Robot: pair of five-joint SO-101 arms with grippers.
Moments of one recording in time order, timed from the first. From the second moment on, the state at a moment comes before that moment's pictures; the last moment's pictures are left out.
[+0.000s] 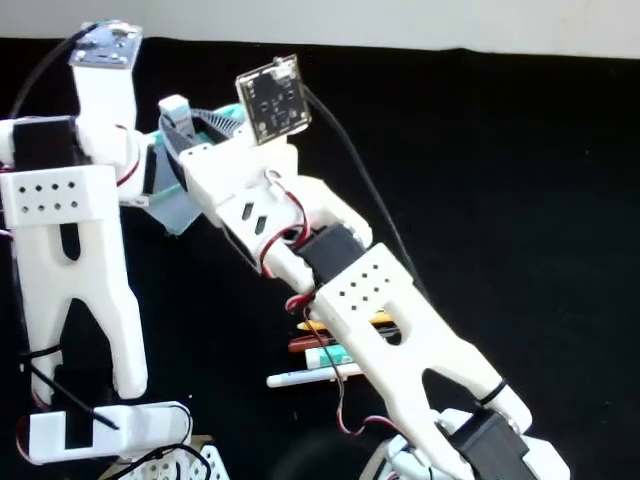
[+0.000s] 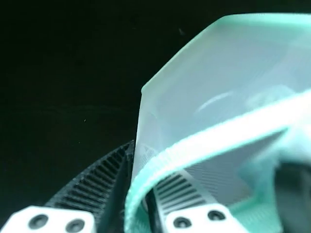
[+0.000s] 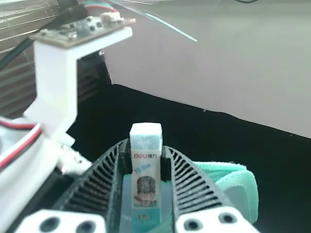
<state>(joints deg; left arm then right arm) -16.4 -1.9 -17.3 100.5 -4.3 -45.4 -15.4 14.8 19.4 -11.7</state>
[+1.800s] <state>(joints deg) -18.0 -1.8 -17.9 100.4 -4.3 -46.8 -20.7 19.1 23.5 -11.5</state>
